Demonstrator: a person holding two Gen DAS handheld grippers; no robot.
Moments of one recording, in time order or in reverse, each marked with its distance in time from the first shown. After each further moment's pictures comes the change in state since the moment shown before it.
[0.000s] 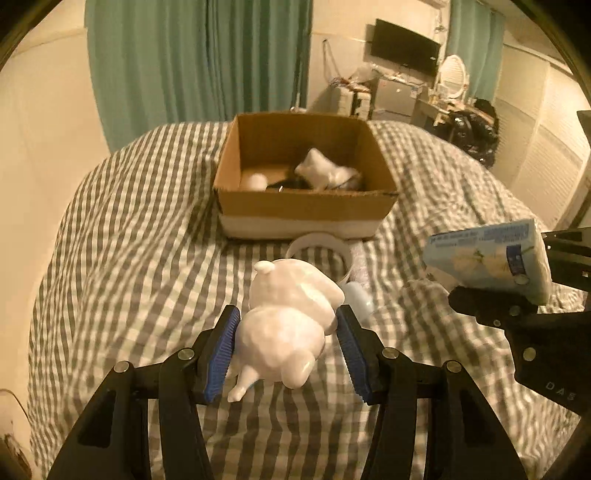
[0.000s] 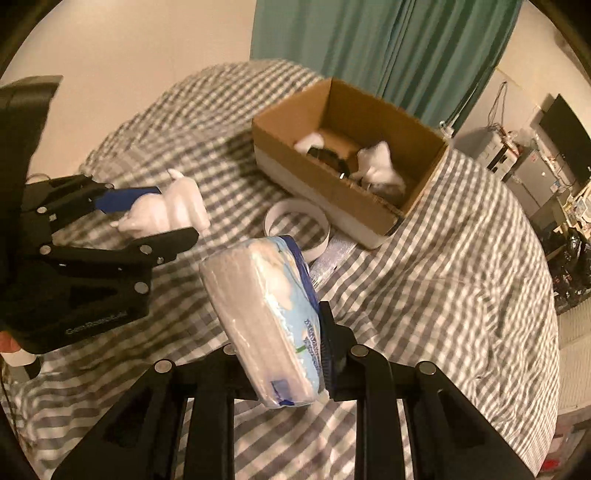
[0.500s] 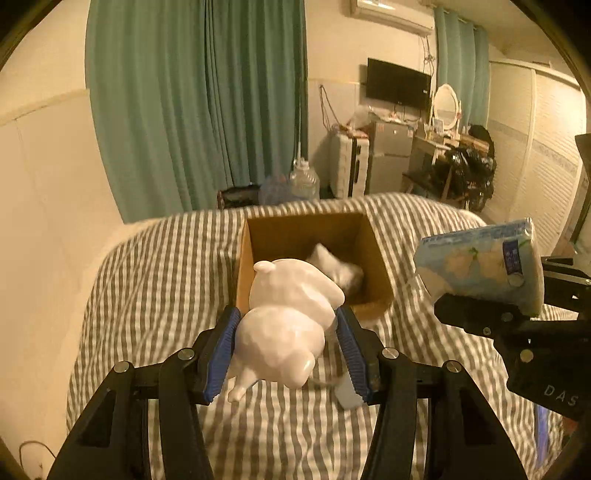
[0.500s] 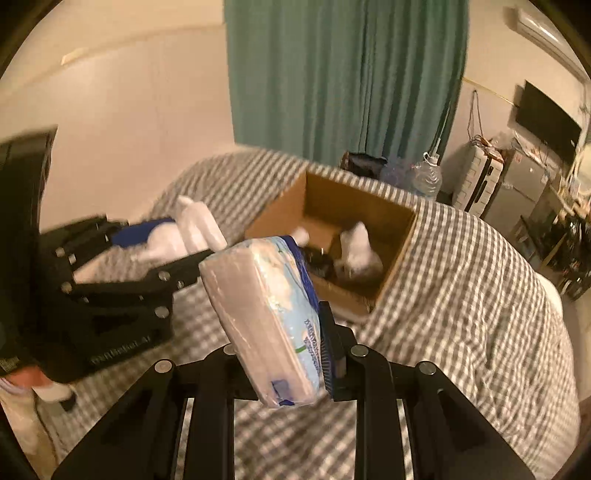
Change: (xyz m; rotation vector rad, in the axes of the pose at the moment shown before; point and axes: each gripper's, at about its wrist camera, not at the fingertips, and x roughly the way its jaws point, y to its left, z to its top) left arm -0.049 0.003 0.094 0.046 -0.183 0.037; right arm -0.068 -0.034 0.058 0.172 -0.225 0.062
